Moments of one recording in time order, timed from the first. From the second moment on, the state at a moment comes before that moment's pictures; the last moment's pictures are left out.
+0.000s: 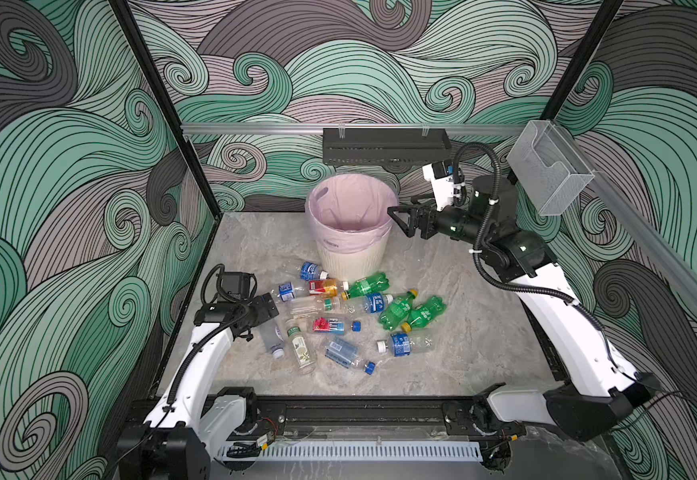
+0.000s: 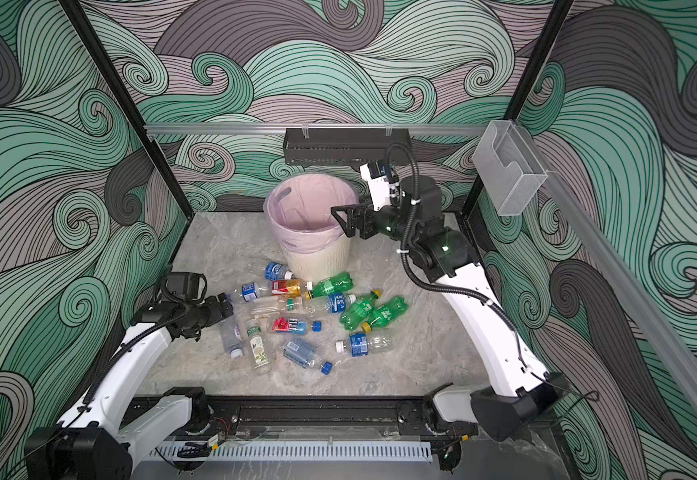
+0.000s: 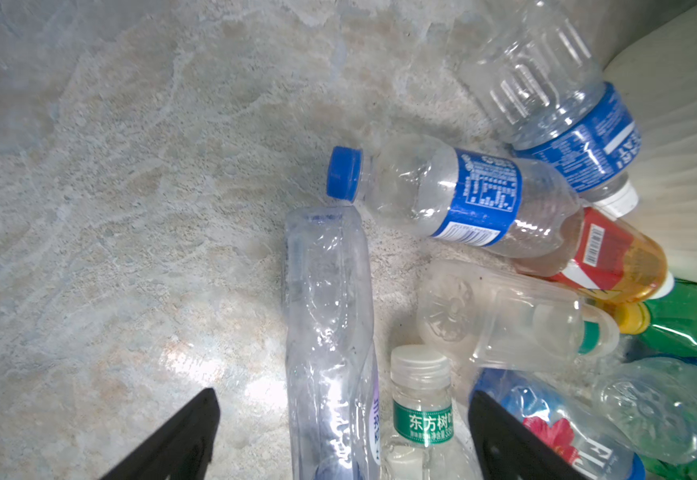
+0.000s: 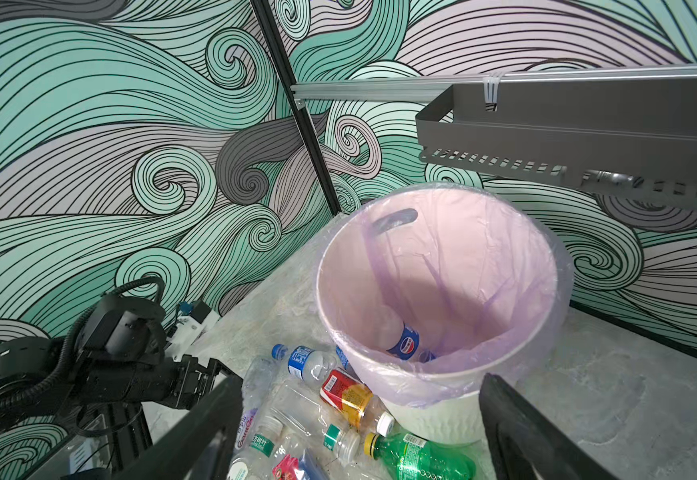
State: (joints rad) left arm 0.00 1.01 0.73 -0.82 0.01 -0.51; right arm 0.44 1.32 1.62 -0.55 -0.36 0.13
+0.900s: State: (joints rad) left arm -0.03 1.26 0.63 -0.68 0.04 -0.55; right arm 0.40 1.07 0.96 -0.33 -0.15 0.18
